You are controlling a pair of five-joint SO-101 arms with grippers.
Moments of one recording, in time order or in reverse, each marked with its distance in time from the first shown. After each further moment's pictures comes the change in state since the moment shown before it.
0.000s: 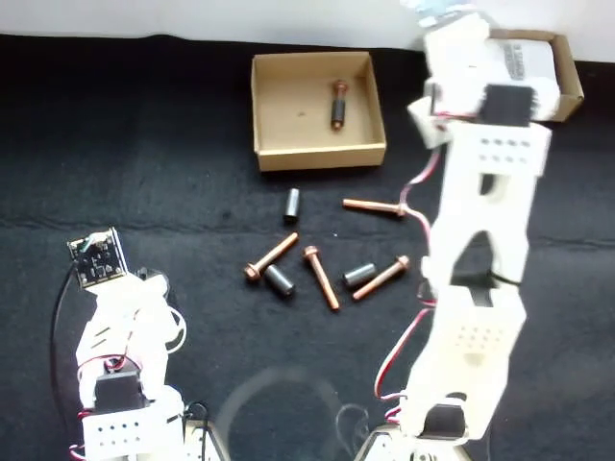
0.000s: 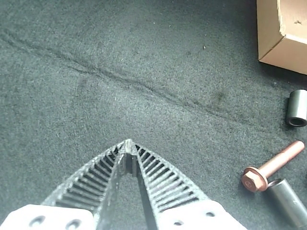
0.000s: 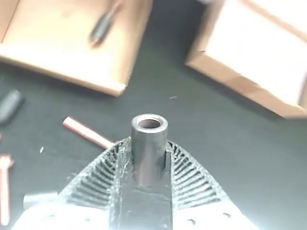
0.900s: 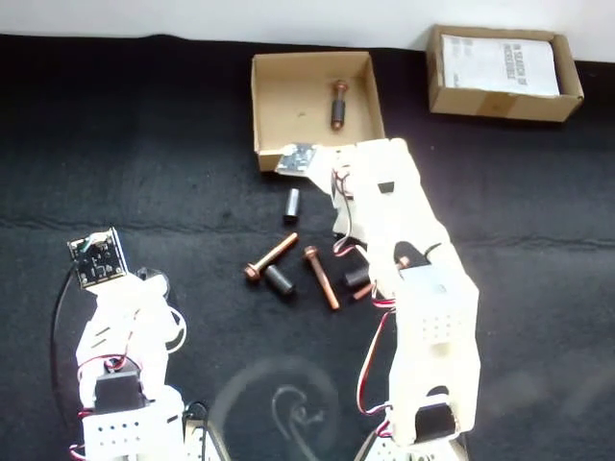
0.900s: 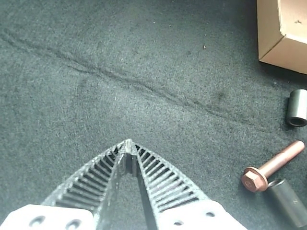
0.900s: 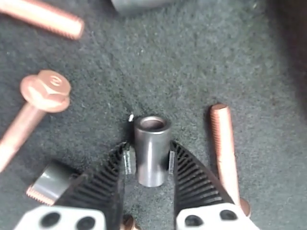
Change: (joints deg) left arm 0.0 0.0 0.0 0.0 0.0; right arm -16.4 9.1 55.6 -26.9 30.8
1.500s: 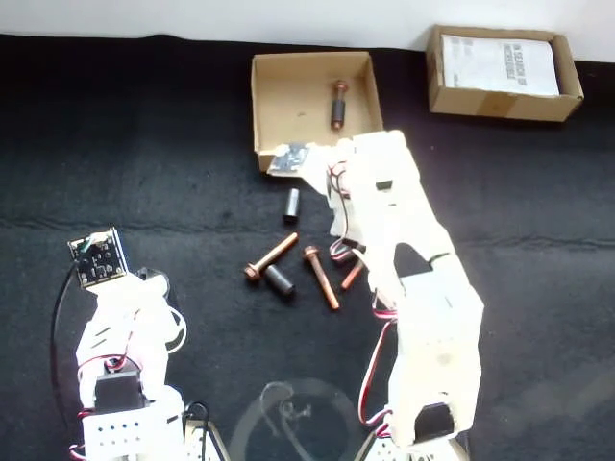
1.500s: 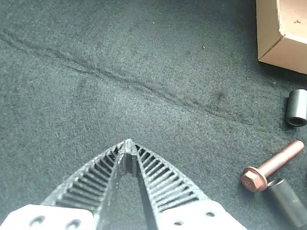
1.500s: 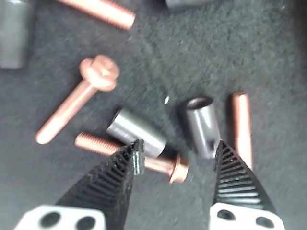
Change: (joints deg) left arm 0.1 0.0 0.0 0.0 0.0; right arm -1.6 -5.6 0.7 6.4 0.1
